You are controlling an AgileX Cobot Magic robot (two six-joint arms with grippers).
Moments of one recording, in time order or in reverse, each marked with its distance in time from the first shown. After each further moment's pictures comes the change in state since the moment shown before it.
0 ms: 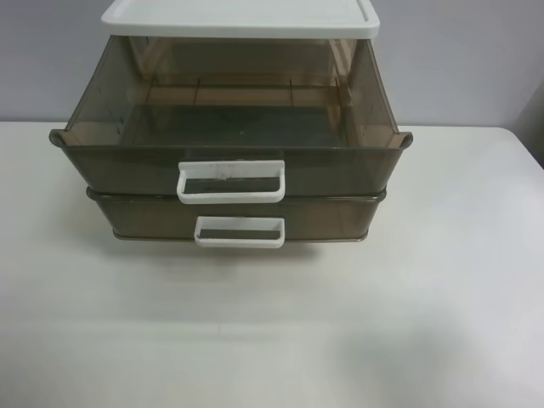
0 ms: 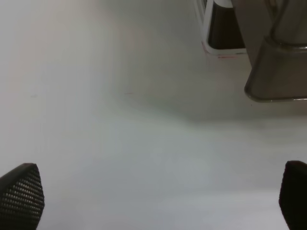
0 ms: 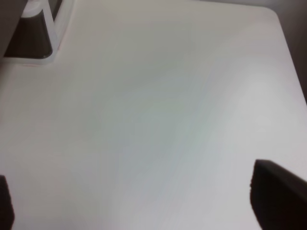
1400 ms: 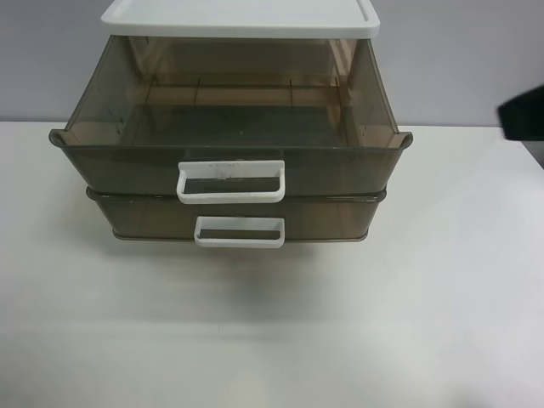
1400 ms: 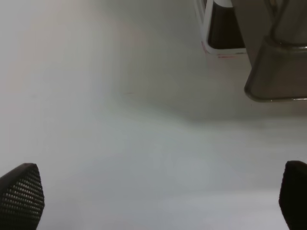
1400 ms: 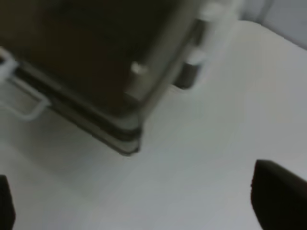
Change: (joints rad) left arm 0.000 0.000 0.000 0.000 0.000 0.000; right arm 0.556 0.831 -0.542 -0.012 -0.022 -0.024
